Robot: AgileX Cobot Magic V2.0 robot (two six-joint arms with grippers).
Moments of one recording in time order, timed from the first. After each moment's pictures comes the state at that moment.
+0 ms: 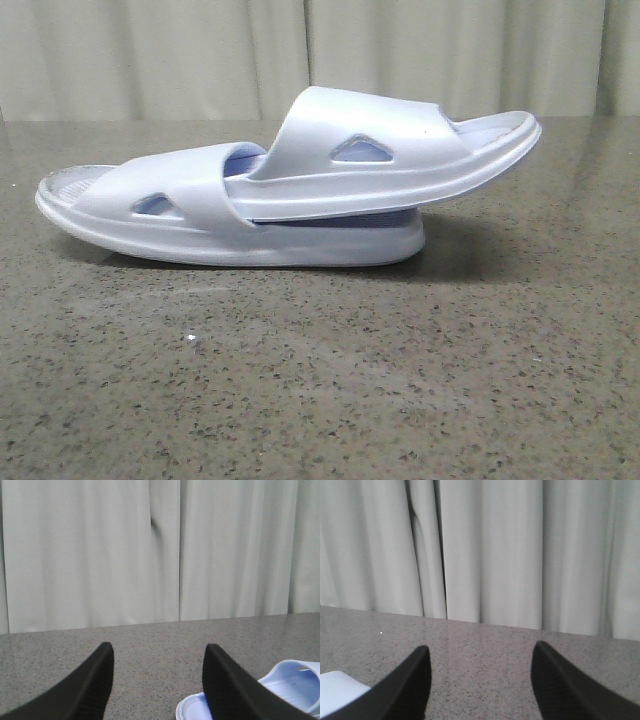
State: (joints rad) left arm -0.25 0.15 -0.32 -0.72 0.17 0.66; right arm 0.17 0.33 -0.37 1.40 0.06 -1.44
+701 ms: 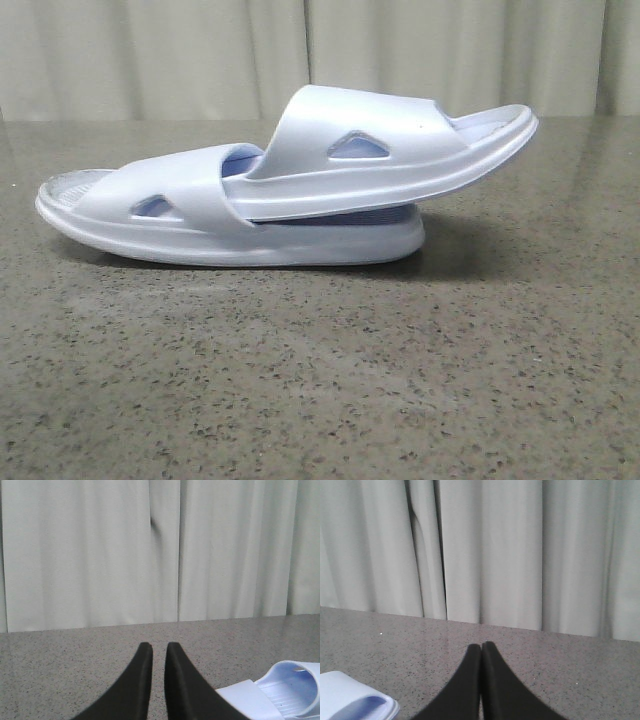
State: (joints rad) left arm -0.25 0.15 -0.32 -0.73 0.17 0.66; right arm 0.17 0.33 -0.37 1.40 0.06 -1.44
